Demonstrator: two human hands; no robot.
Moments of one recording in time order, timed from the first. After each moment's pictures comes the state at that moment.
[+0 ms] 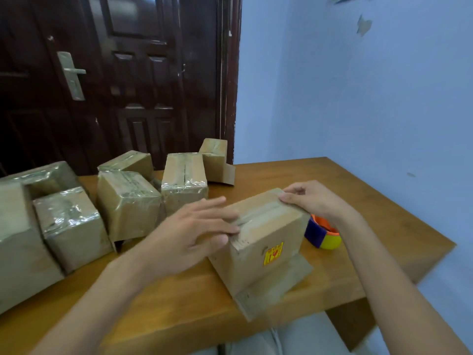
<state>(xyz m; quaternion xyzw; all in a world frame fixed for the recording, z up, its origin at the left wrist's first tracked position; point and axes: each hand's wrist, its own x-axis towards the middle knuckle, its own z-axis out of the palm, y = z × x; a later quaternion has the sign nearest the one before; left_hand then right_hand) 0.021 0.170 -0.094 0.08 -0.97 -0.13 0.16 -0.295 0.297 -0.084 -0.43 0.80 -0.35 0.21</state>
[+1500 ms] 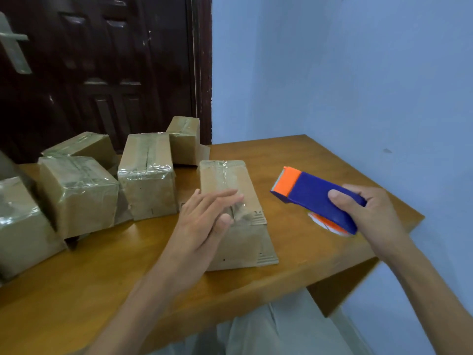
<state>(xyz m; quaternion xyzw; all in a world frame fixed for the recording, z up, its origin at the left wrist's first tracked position) -0.049 0.216 -0.147 0.12 -0.90 -0.27 0.33 -0.301 0.428 -0.104 -0.43 0.72 -0.54 0.08</state>
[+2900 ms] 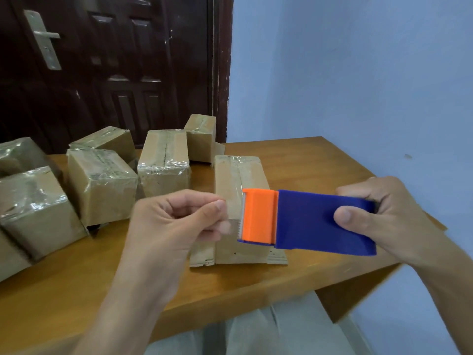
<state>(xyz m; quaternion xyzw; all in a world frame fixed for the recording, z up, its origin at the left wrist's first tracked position) 0.006 0.261 -0.062 0.29 -0.58 -0.64 0.41 -0.242 0.419 -0.035 -0.62 0.64 -0.45 0.14</state>
